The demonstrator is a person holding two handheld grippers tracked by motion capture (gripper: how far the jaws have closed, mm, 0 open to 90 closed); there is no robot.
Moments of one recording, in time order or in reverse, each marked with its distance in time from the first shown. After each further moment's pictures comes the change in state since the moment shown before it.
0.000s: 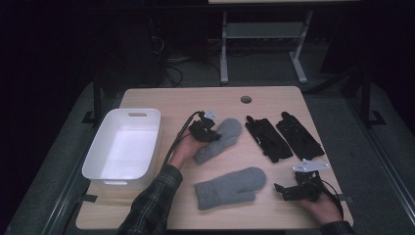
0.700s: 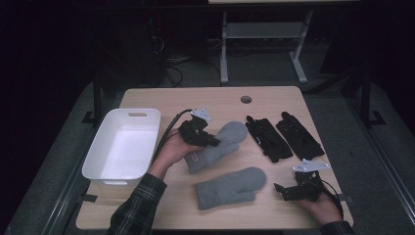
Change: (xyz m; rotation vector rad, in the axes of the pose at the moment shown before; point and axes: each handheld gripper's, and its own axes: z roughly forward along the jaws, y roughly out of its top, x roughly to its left) left arm -0.042 0.007 -0.085 -0.051 -0.222 0.028; right arm 0.000 0.000 0.000 0.000 -0.001 0.000
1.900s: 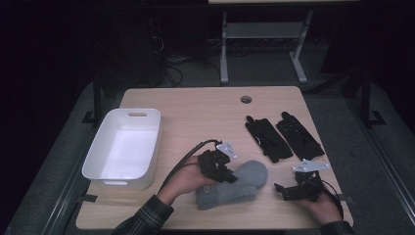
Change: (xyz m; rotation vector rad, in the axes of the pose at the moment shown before) left arm -0.083 -0.011 0.049 0.182 -0.124 0.153; right arm 0.000 0.000 0.000 0.000 -0.002 0.004
